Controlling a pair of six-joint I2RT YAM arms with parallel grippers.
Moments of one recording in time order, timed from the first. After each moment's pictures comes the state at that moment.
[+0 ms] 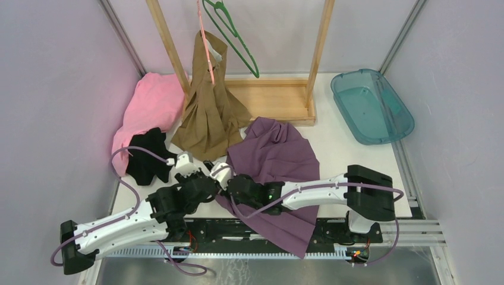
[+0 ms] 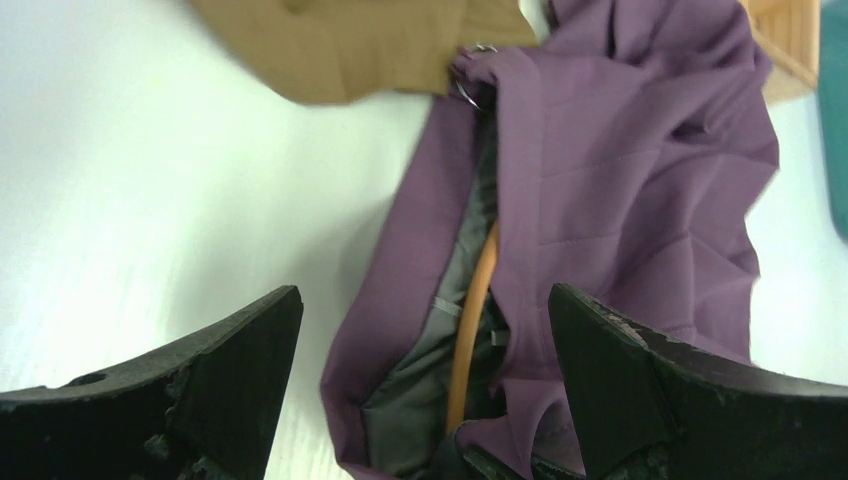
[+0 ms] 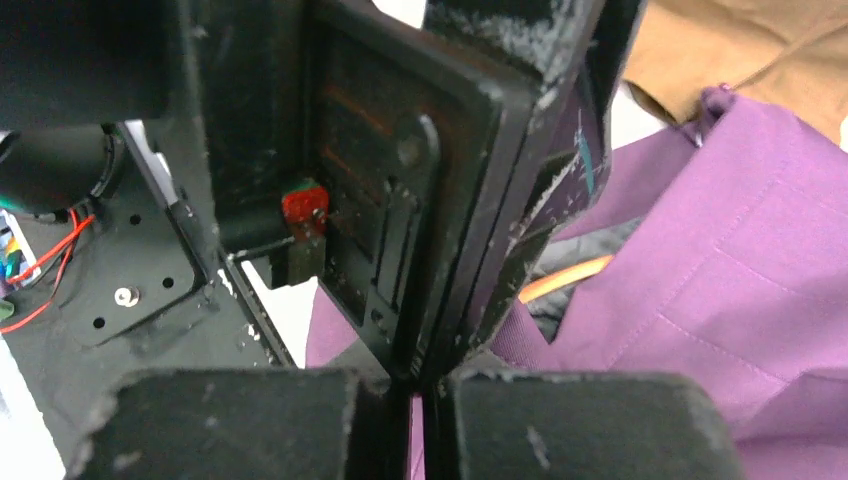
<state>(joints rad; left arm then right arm) -1.10 0.58 0.43 -0.64 -0.78 -1.20 1.40 1.66 0.95 0.20 0.35 0.17</state>
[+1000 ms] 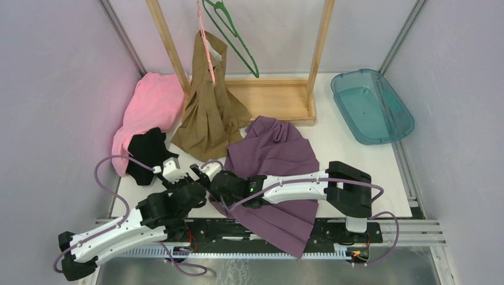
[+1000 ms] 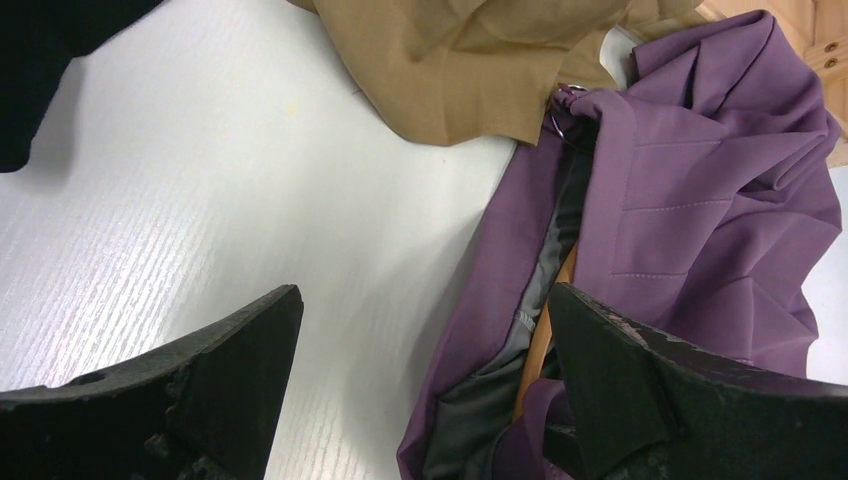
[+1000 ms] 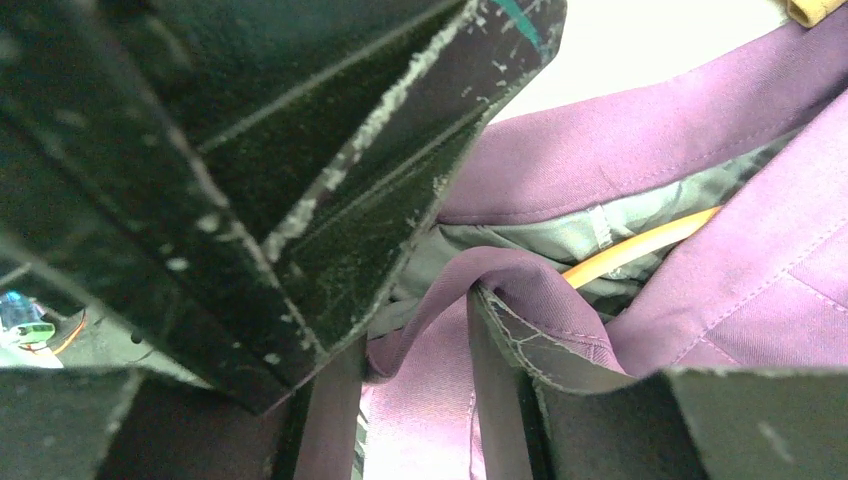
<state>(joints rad) -1.08 0.37 0.37 -0.85 -0.90 -1.27 1.35 1.86 1.23 -0.15 0.27 0.38</state>
